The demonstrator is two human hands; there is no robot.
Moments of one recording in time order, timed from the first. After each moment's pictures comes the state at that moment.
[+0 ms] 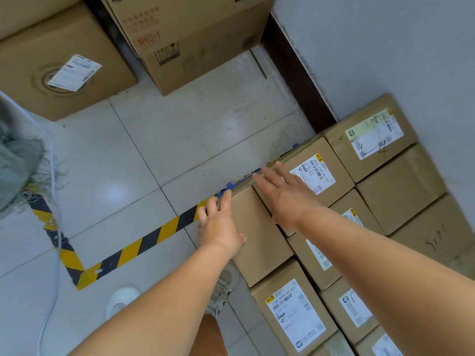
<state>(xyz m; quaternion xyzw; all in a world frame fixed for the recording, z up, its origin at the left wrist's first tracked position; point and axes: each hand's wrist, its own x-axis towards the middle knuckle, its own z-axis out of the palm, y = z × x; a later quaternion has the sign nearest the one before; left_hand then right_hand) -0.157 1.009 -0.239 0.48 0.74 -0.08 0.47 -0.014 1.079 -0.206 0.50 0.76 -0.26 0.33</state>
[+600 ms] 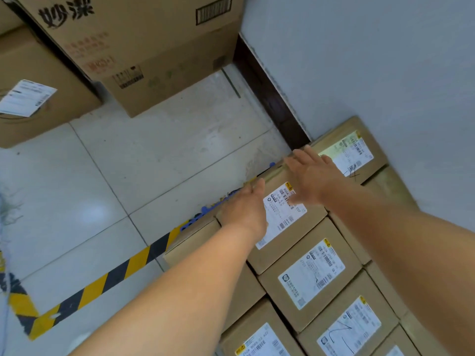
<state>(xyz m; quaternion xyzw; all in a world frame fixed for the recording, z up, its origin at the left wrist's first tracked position) -0.064 1.113 -0.246 0.64 0.60 -0.10 0.47 0.083 1.177 -0.208 0.58 0.71 -0.19 0.36</state>
